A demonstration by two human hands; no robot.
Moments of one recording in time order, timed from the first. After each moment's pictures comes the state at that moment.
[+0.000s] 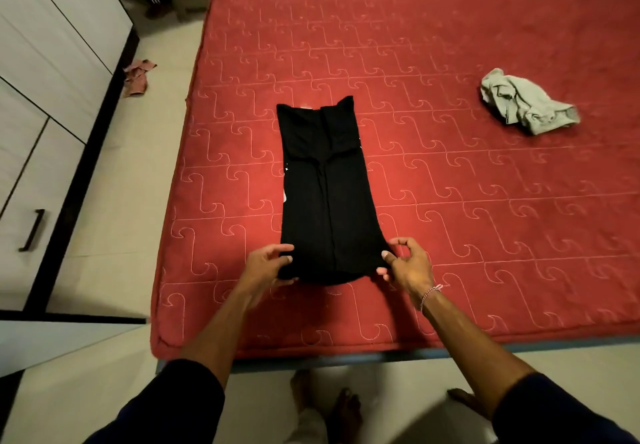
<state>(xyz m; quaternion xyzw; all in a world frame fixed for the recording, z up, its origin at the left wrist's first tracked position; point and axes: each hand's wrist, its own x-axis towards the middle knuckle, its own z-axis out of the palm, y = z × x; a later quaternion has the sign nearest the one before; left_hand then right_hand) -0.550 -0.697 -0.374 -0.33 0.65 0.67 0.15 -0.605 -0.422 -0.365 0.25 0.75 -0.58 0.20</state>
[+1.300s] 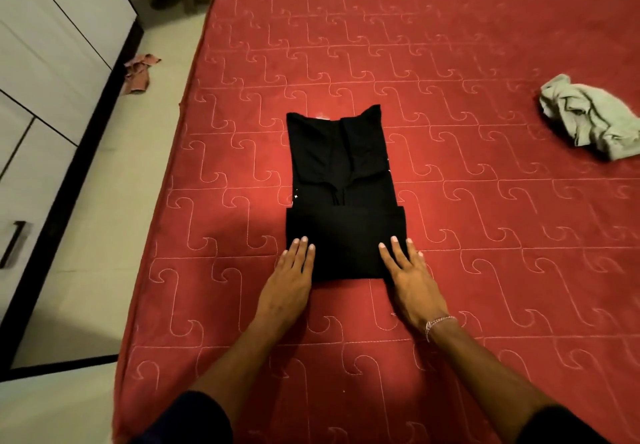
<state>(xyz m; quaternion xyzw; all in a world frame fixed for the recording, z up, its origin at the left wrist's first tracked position) -0.644 -0.710 -0.480 0.05 0.99 0.05 0.07 -0.709 -0.455 -0.455 -0.22 0.97 -0.03 0.14</state>
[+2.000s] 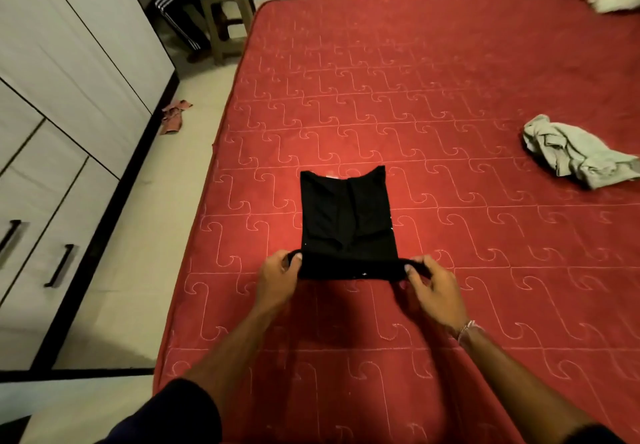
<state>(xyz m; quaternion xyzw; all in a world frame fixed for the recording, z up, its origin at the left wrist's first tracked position) -0.656 -0.727 -0.376 -0.24 0.85 0.47 -0.03 -0.709 -0.430 -0.383 -0.08 0.89 -0.44 0.07</state>
